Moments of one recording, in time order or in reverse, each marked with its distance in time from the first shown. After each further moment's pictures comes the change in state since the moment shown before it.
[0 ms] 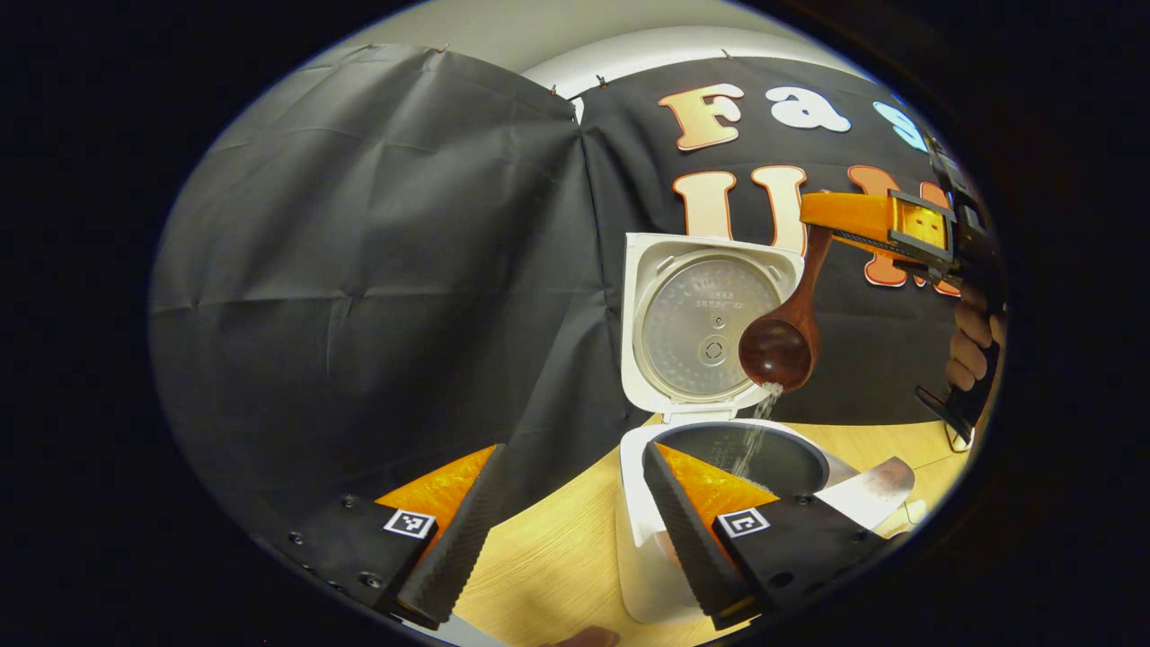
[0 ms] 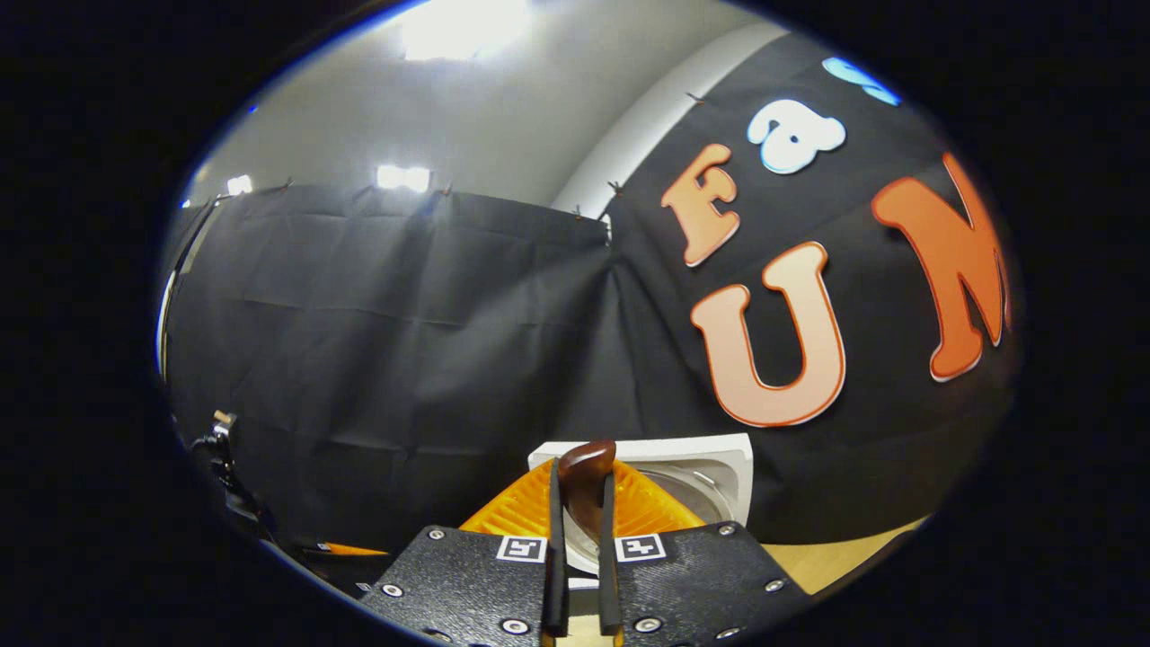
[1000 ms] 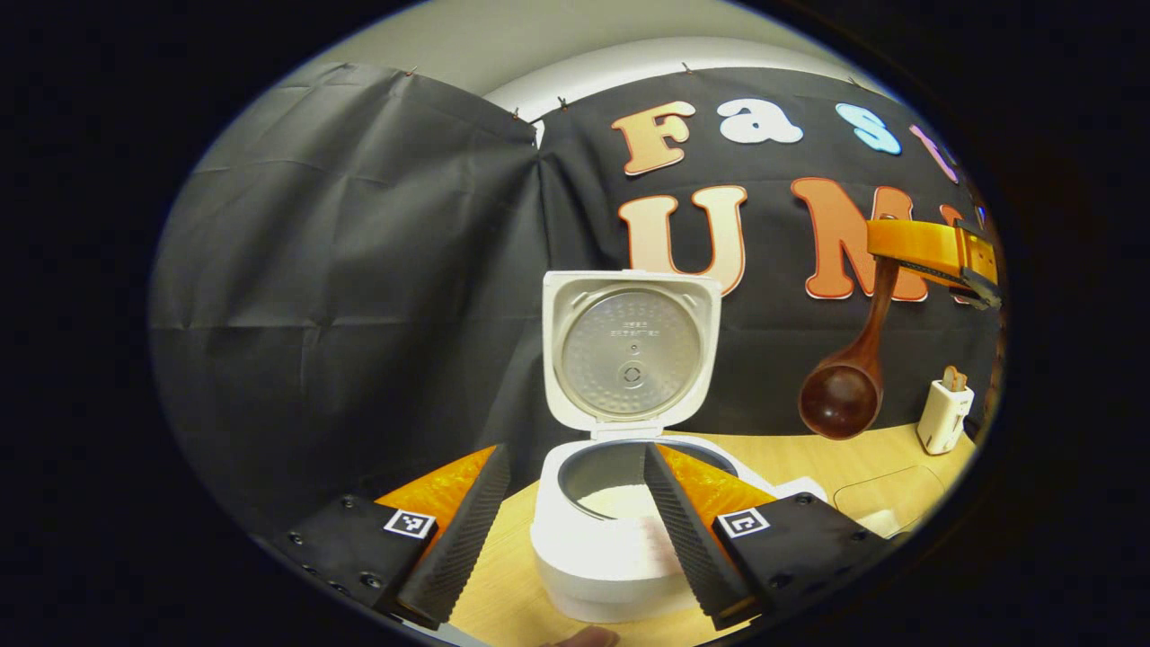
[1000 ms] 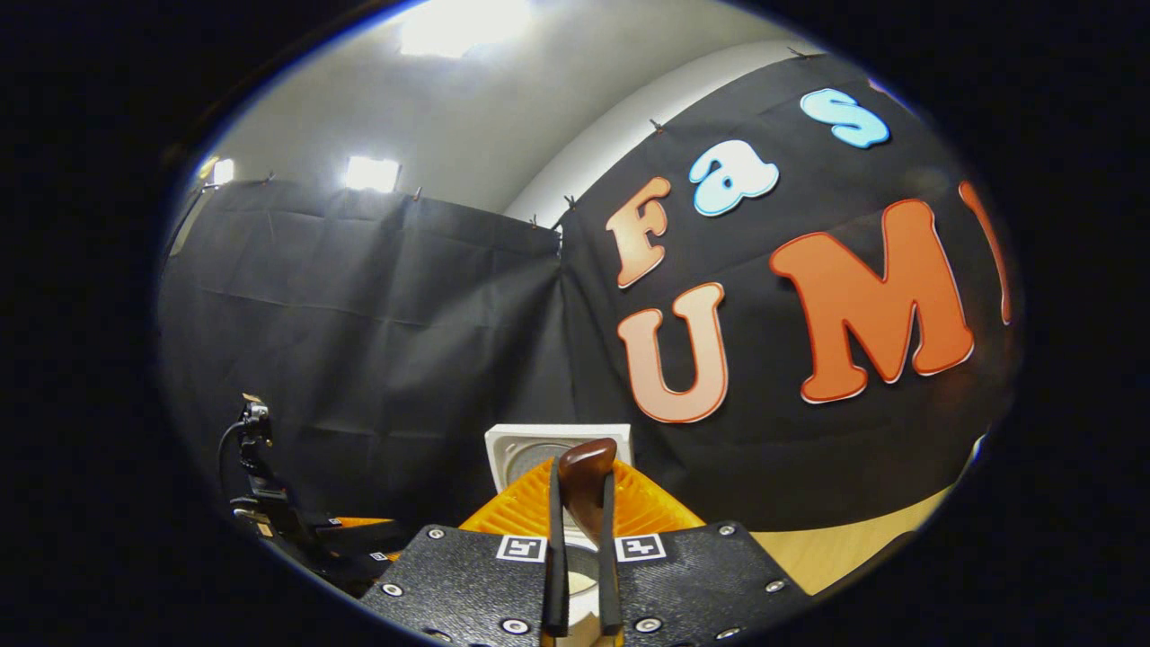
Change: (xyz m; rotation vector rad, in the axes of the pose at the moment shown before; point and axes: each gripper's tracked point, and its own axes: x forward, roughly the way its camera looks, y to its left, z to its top) left arm -0.044 -0.074 0.025 0.045 -0.072 -0.118; right arm -0.161 -0.069 0.046 -0.012 0.036 -0.240
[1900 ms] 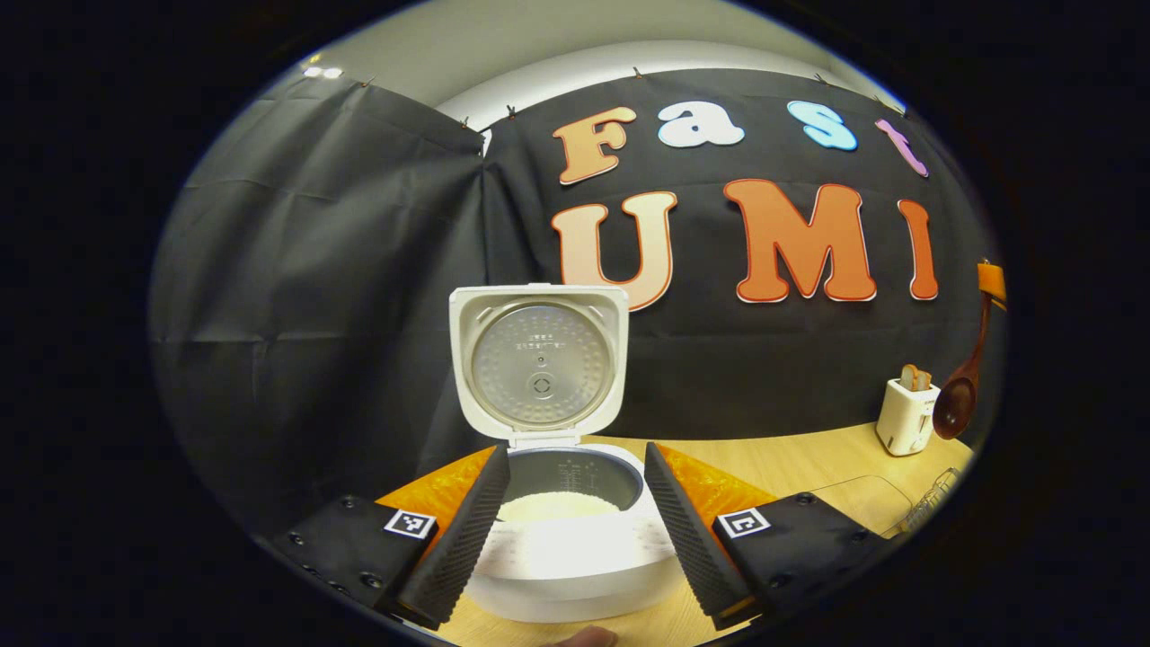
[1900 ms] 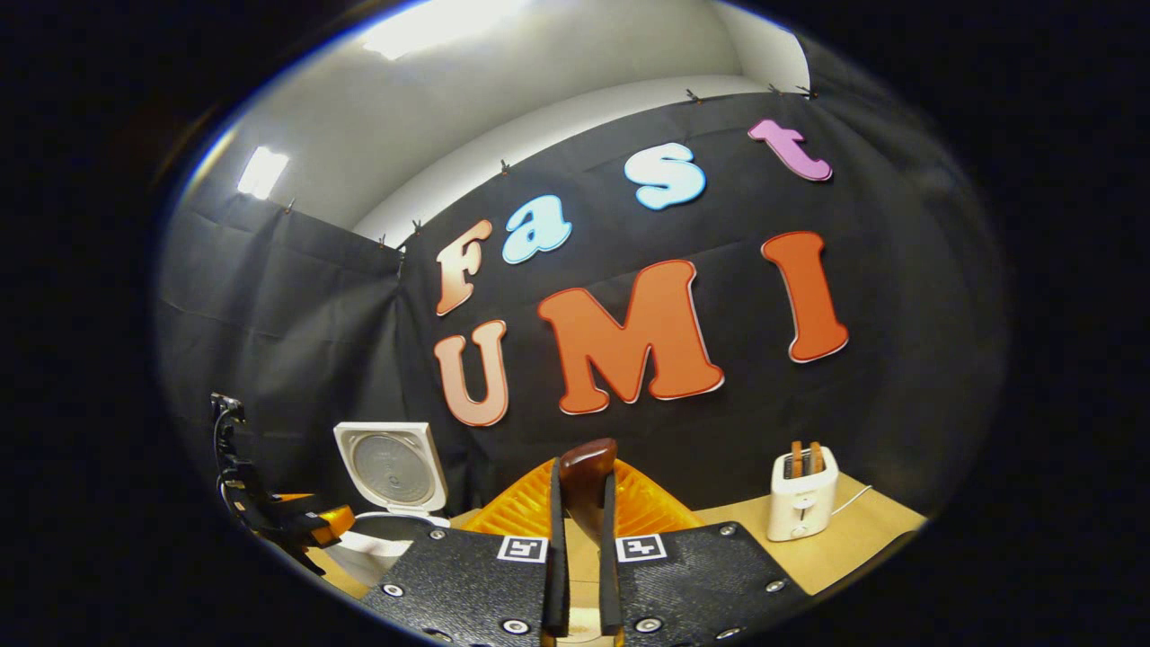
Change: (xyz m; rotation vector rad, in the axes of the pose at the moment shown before) left arm -0.012 -0.092 0.013 0.003 -0.006 -0.157; right arm -0.220 -0.167 0.047 -0.033 -0.025 -0.553
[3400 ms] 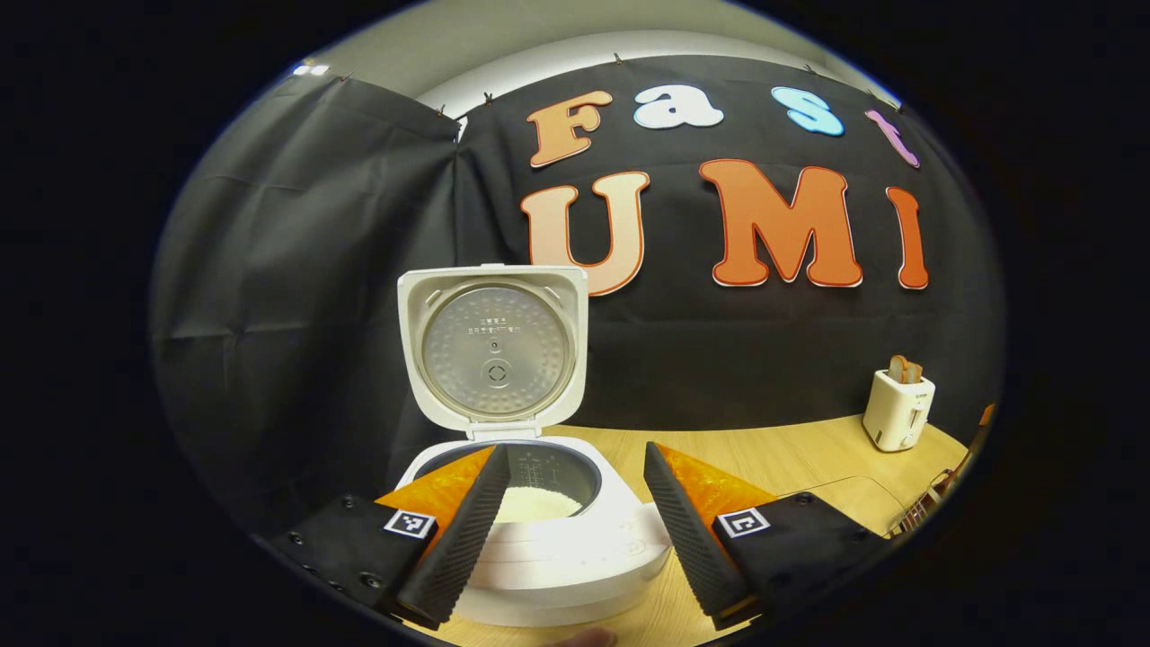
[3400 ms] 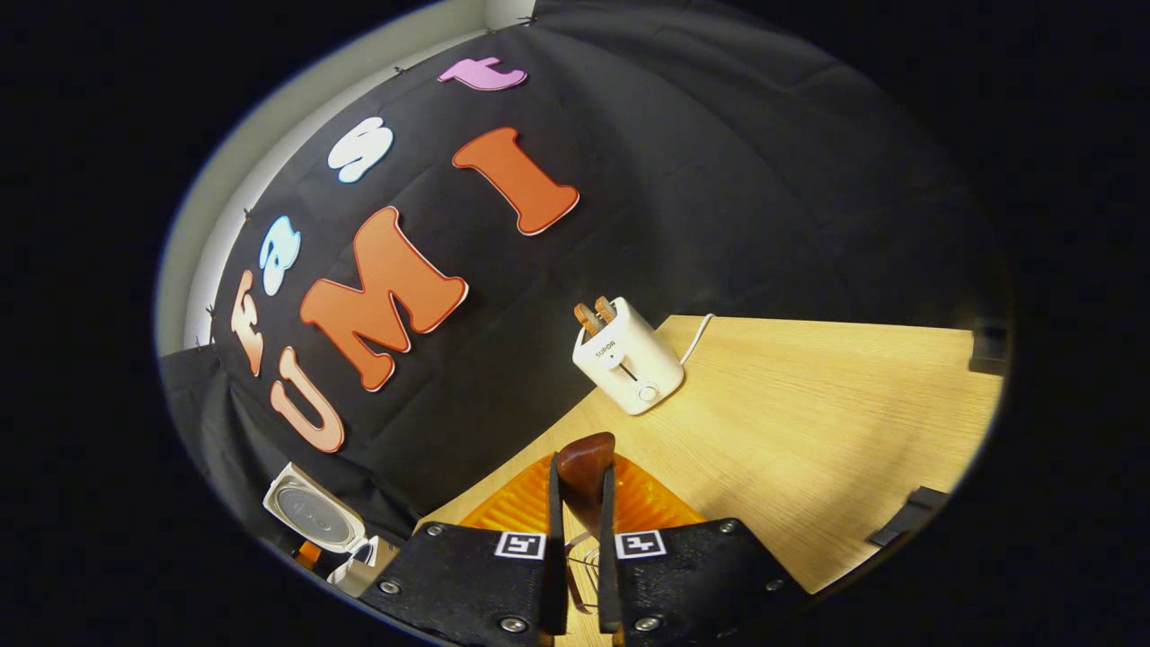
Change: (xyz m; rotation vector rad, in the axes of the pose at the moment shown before) left arm 0.020 -0.048 -0.011 0.002 0.049 -0.030; right arm -0.079 -0.160 -0.155 0.552 0.226 -0.533
